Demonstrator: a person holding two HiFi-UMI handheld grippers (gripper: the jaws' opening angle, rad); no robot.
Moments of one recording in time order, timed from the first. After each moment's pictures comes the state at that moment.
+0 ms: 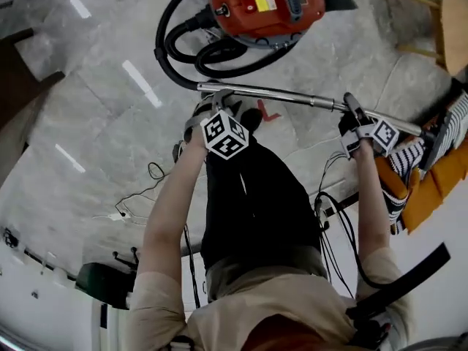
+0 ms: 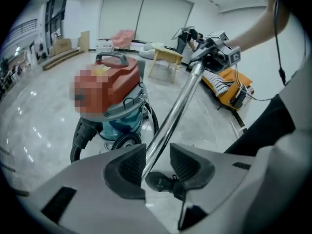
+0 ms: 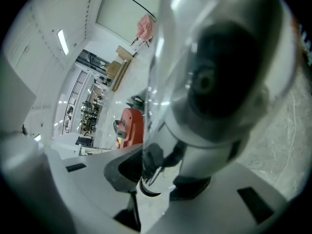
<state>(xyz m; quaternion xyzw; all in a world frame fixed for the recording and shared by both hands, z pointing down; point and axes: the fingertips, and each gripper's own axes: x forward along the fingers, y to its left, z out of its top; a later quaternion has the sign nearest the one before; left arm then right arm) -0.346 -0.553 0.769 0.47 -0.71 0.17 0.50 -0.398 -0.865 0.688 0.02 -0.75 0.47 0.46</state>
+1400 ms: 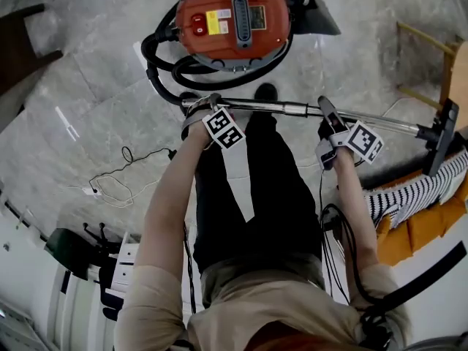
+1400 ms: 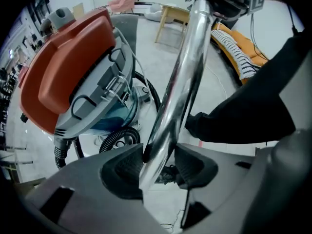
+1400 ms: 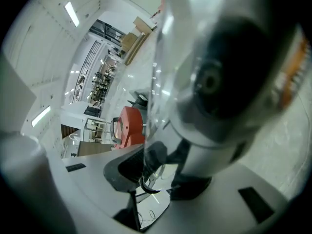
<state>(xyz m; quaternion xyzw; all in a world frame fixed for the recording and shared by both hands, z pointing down) -0.368 -0.675 0.859 0.37 -0.63 0.24 0.64 -0.513 -0.914 0.719 -0.11 -0.73 0.37 0.57</state>
